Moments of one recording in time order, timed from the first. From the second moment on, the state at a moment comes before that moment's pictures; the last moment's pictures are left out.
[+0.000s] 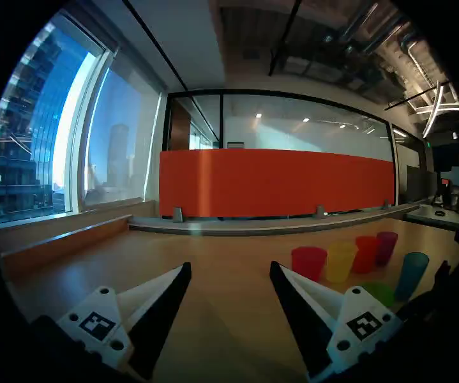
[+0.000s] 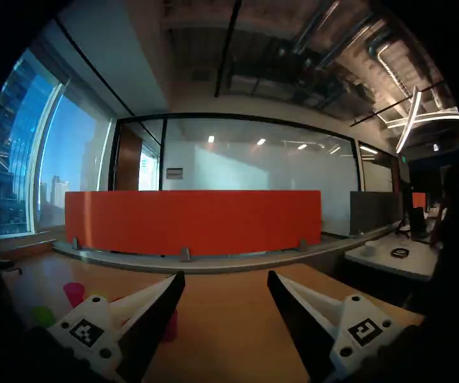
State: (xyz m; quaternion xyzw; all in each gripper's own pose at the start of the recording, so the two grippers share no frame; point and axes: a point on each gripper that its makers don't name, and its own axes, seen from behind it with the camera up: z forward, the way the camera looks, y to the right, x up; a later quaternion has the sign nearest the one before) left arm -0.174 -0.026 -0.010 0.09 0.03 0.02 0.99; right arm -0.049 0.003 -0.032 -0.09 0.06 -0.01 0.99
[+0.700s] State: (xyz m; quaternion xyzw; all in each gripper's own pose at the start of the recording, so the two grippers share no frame) left arm -0.175 -0.026 -0.011 0.09 0.03 0.03 0.99; right arm -0.049 0.010 -0.041 -0.09 0.08 -0.03 0.99
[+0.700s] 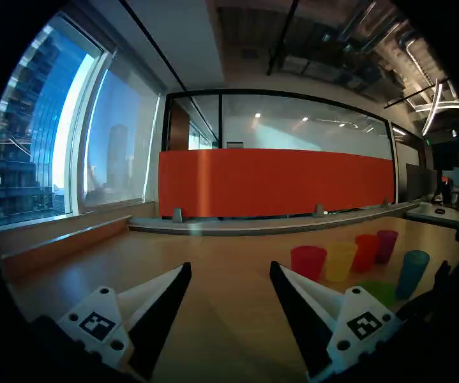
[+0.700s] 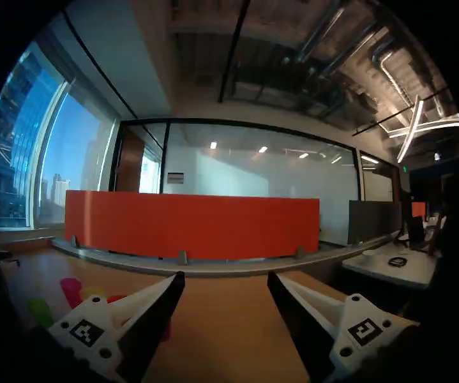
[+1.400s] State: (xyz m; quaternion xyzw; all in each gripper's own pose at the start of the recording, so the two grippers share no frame) left arm -0.175 -0.026 -0.012 0.09 0.03 0.03 0.99; right arm -0.086 -0.015 -0.020 -0.03 0.09 -0.04 0.99
